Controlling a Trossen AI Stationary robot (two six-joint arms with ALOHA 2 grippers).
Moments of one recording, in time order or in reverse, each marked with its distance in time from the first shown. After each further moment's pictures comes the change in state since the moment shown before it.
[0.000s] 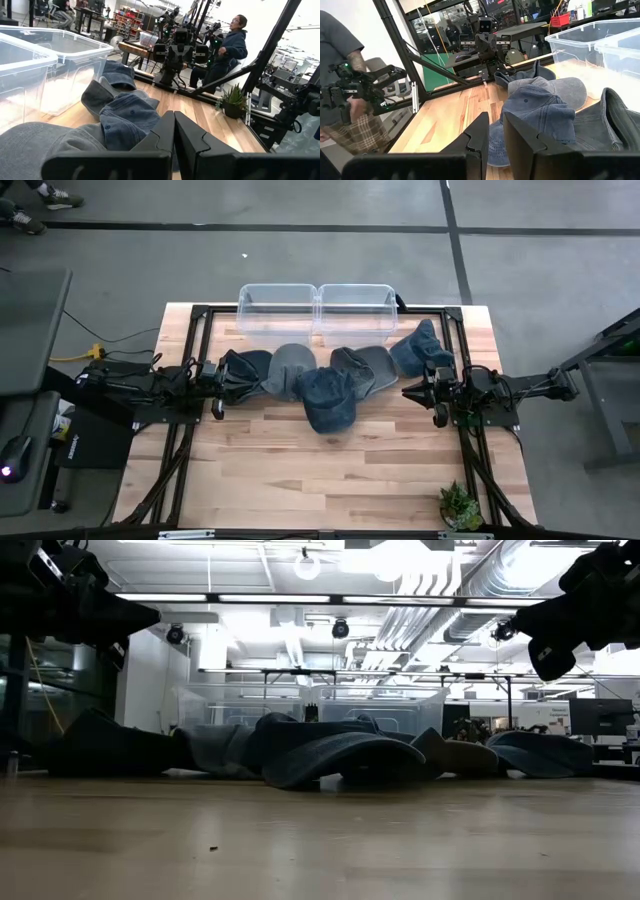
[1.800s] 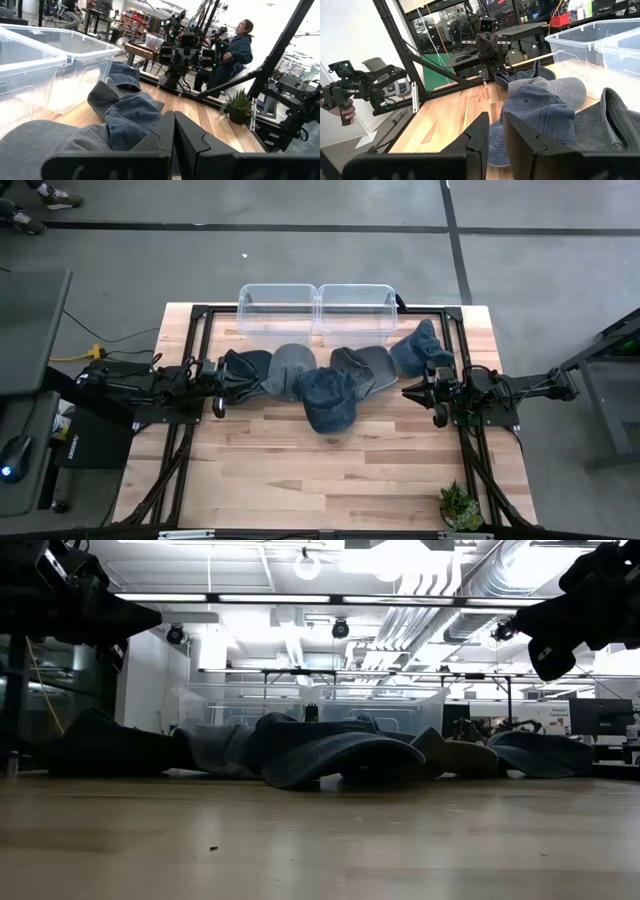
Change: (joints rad) left arm 0.000 0.000 0.000 0.002 -0.039 -0.023; right arm 0.000 0.000 0.000 0.000 0.000 0.000
